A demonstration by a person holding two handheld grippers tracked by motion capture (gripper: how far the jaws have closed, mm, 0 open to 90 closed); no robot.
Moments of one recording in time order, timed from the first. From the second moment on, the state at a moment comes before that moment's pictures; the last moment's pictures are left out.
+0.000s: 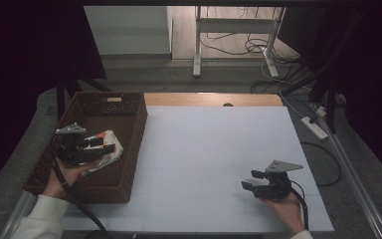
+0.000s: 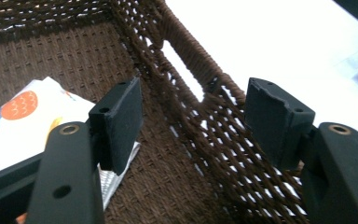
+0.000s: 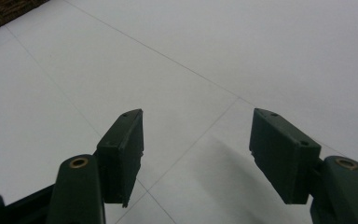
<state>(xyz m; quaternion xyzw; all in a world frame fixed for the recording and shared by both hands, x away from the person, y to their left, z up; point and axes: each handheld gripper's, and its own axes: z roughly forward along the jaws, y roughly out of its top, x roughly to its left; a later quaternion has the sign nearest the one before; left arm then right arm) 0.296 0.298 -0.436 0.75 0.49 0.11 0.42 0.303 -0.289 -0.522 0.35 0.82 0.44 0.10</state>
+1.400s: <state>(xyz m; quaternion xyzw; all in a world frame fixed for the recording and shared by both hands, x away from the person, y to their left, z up) 0.242 0.225 -0.439 0.77 0.43 0.12 0.46 0.286 -0.293 -0.494 0.32 0.82 0.47 0.12</state>
